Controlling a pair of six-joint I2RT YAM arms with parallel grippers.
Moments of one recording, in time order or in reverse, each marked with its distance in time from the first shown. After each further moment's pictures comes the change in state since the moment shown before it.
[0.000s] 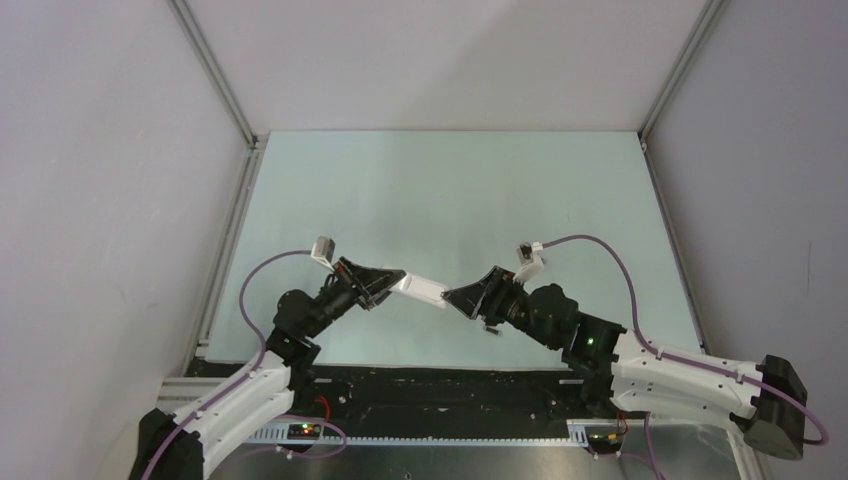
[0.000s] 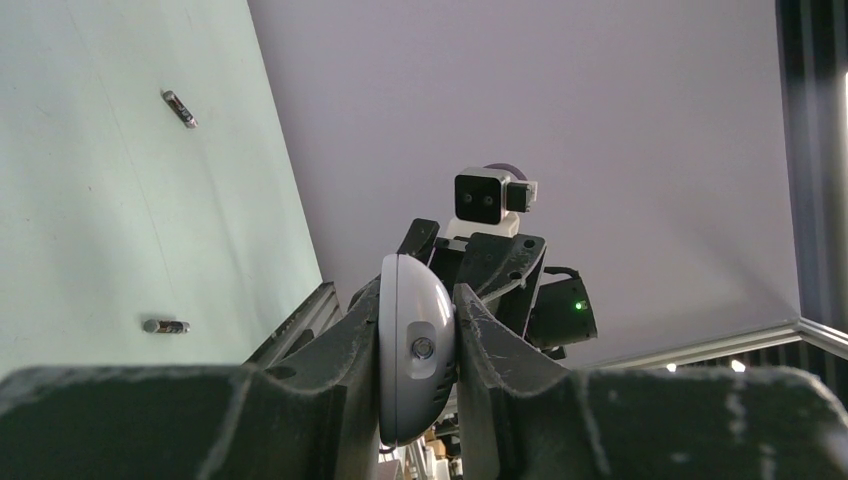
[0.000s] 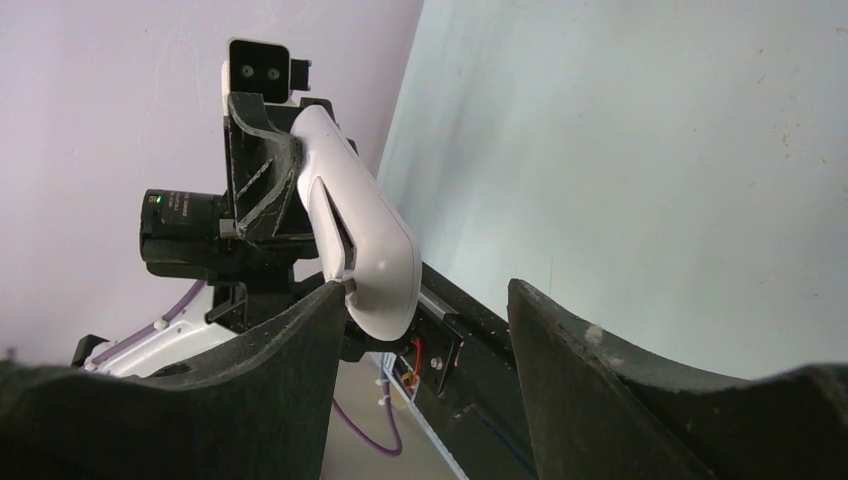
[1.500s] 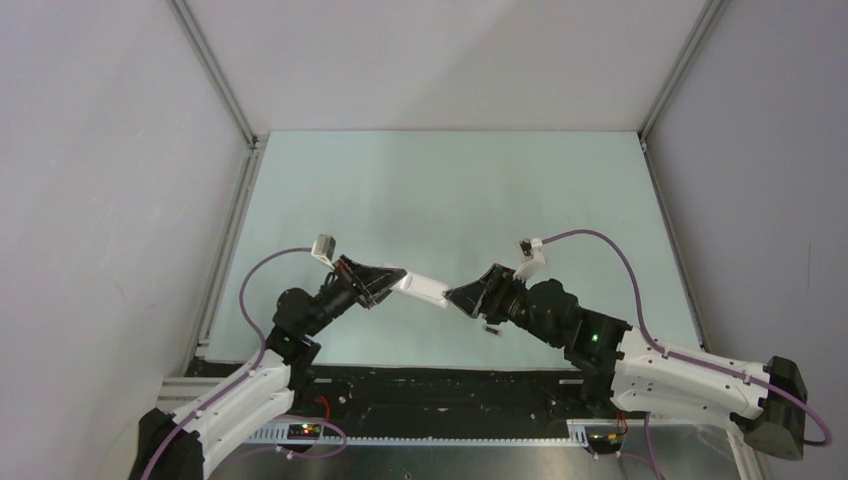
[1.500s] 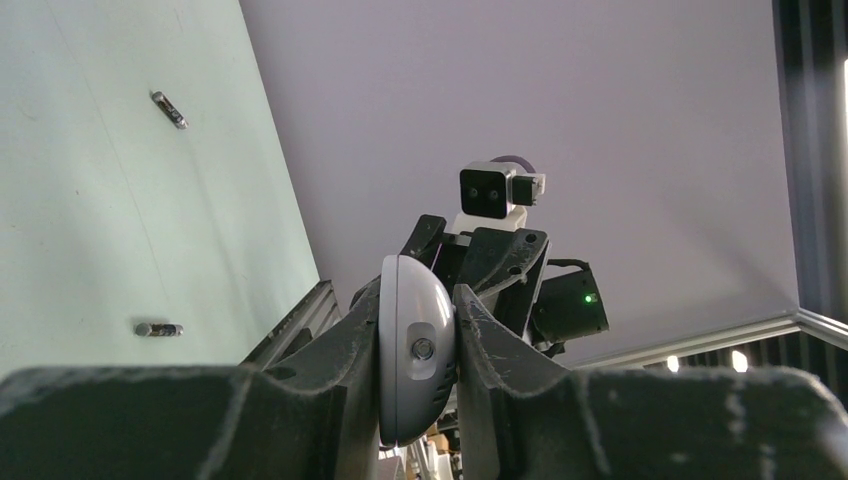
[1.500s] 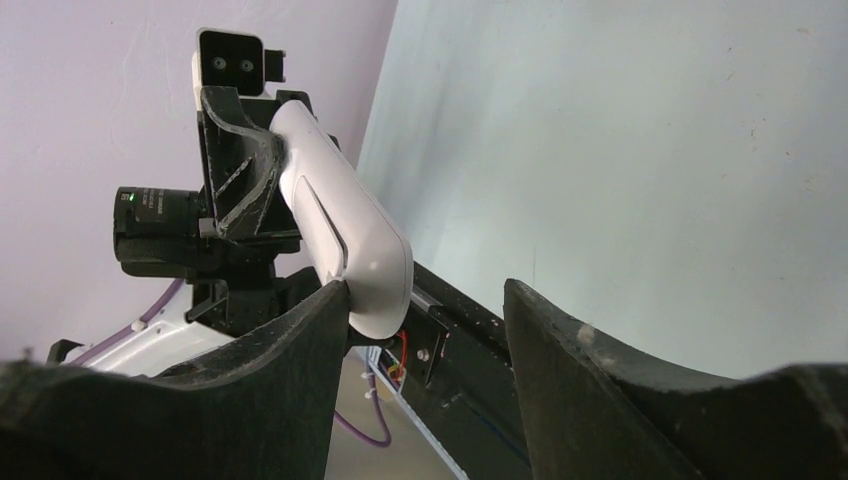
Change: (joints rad) left arm 0.002 0.006 0.018 0.000 0.010 0.007; right arm -0.001 0.000 0.078 -0.138 0.009 -0.022
